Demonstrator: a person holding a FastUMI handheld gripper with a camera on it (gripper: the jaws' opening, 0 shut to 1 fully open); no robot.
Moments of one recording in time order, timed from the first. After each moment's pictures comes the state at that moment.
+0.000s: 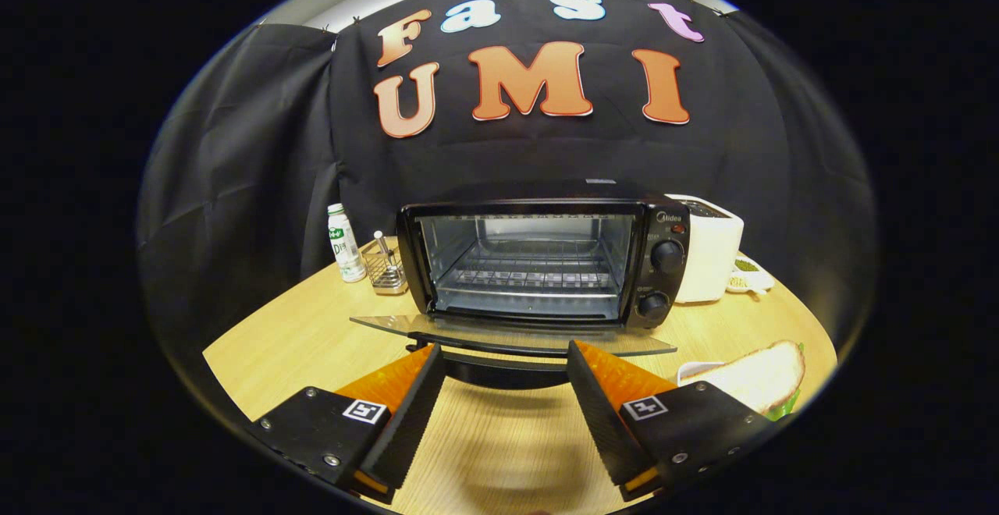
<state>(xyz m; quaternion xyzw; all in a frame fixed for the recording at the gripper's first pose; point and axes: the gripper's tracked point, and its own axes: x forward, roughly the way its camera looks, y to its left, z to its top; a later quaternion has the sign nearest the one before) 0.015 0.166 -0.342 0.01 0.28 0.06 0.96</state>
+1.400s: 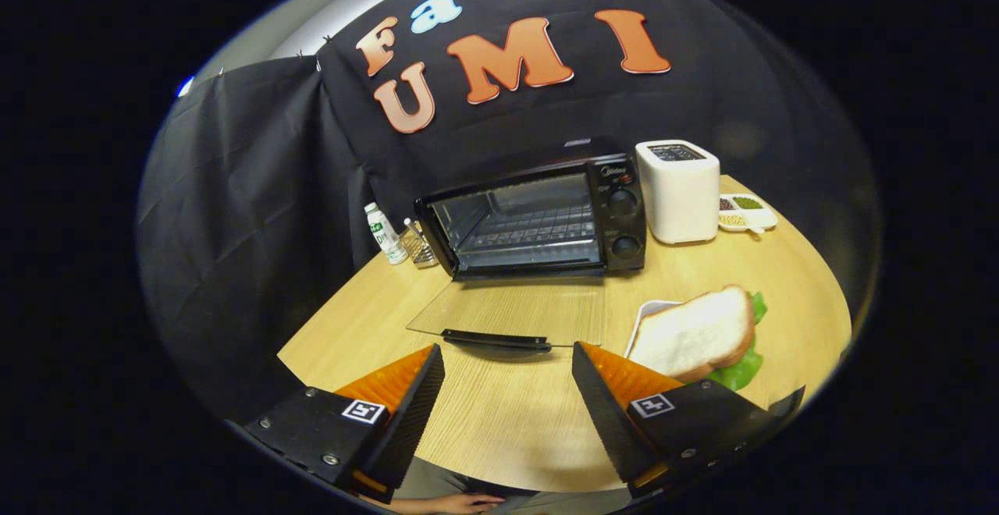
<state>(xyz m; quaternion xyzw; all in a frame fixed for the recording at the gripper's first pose) -0.058 0.094 -0.285 0.11 0.35 0.12 0.92</state>
